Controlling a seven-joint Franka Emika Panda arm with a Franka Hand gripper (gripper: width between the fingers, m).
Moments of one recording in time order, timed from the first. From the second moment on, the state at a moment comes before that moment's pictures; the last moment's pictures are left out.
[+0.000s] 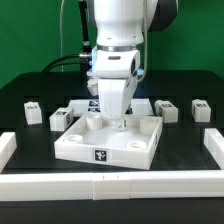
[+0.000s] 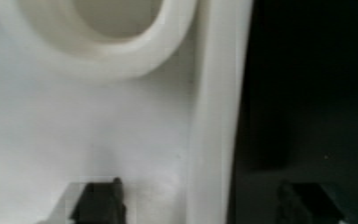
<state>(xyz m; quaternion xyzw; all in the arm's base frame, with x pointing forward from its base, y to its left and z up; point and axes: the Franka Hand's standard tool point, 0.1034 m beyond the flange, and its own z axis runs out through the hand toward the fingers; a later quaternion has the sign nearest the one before) 0.421 0.000 0.007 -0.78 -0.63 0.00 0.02</state>
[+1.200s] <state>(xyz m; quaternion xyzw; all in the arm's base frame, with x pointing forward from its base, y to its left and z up) 0.433 -0.003 0.008 -0.74 -0.67 0.00 0.01</state>
